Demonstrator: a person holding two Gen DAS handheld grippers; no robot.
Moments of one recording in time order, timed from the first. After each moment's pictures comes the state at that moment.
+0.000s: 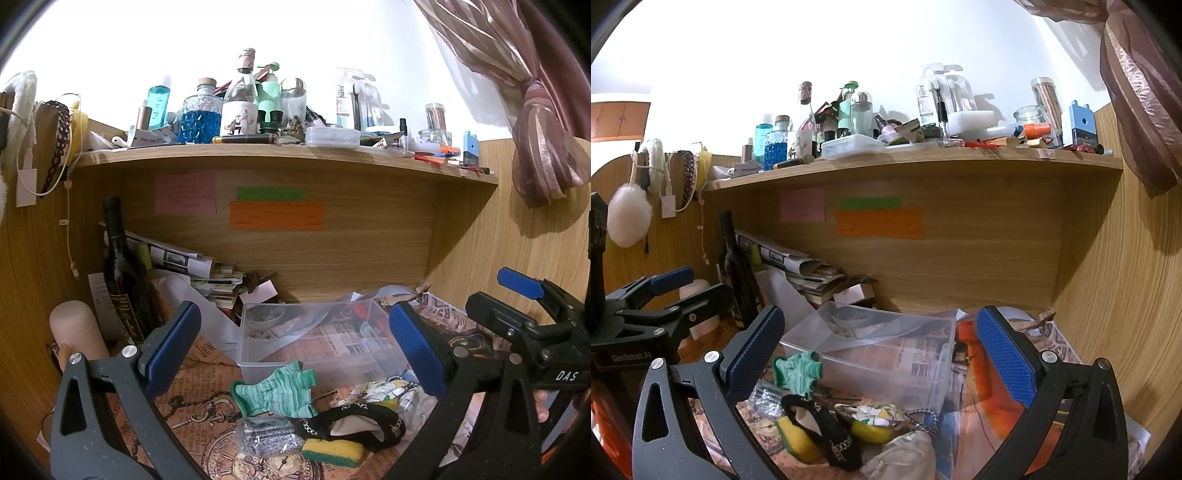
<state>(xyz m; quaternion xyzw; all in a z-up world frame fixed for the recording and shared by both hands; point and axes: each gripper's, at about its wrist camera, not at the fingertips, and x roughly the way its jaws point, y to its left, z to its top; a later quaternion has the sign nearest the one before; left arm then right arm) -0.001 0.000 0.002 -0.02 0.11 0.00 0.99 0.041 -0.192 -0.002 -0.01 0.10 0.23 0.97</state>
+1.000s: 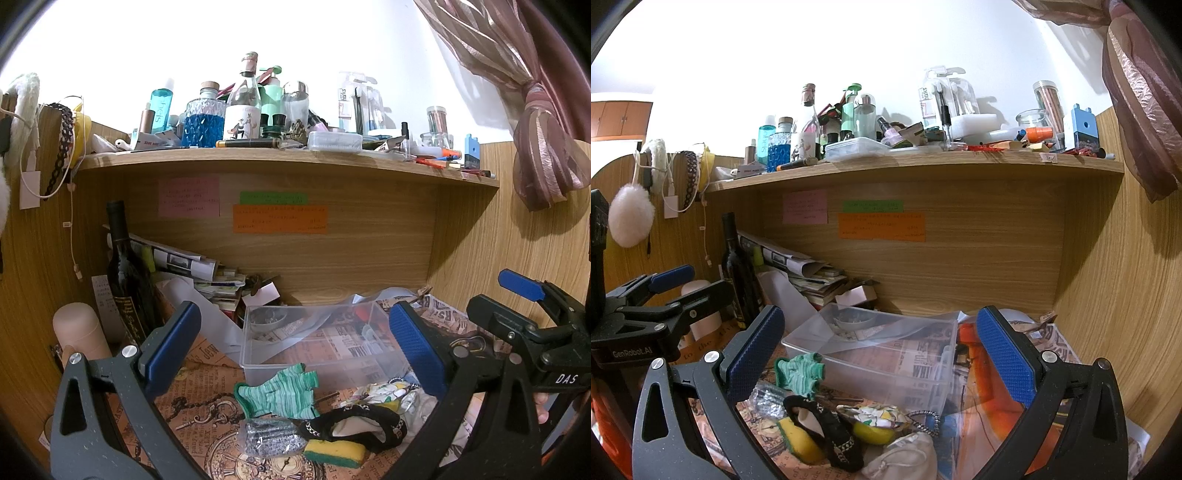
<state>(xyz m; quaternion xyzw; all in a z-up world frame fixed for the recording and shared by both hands) -0.003 0.002 0.005 -0.02 0.10 0.00 0.99 0.040 -0.192 -0.001 -0.01 0.10 0.23 0.97</state>
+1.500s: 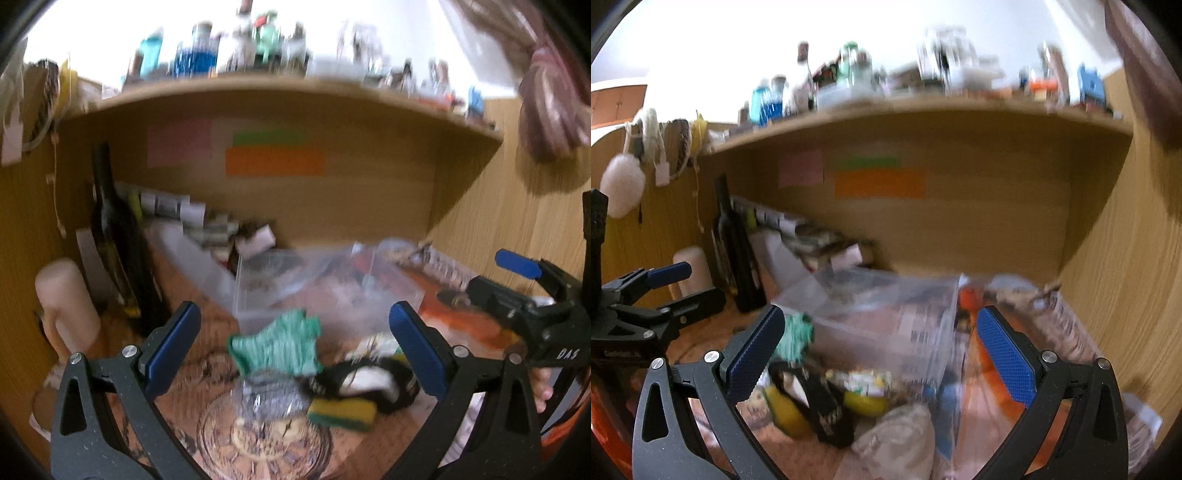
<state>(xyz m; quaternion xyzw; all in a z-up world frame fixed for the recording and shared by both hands) 0.017 0.007 -0.044 -0.02 0.20 -0.01 0.98 0.063 -0.193 -0.040 -0.02 0.18 0.24 0.95</state>
